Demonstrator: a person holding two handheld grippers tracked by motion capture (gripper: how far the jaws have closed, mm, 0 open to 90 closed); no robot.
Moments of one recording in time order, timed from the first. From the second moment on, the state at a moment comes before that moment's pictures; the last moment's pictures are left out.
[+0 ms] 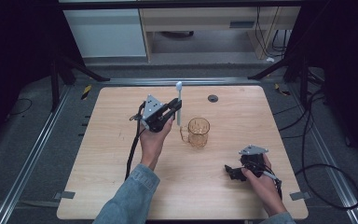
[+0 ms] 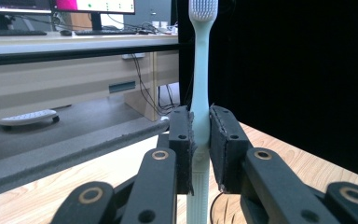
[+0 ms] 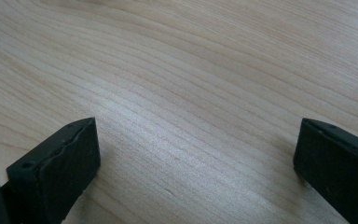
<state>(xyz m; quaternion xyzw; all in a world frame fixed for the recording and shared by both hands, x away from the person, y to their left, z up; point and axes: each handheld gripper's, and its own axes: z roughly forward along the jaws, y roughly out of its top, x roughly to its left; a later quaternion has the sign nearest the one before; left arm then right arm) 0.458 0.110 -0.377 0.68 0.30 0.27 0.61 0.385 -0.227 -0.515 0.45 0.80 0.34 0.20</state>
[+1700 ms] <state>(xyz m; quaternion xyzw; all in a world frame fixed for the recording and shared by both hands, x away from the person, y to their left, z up) 0.466 0.099 -0.407 0.68 0.30 0.25 0.63 0.385 -0.226 -0.515 0.44 0.81 0.34 0.19</state>
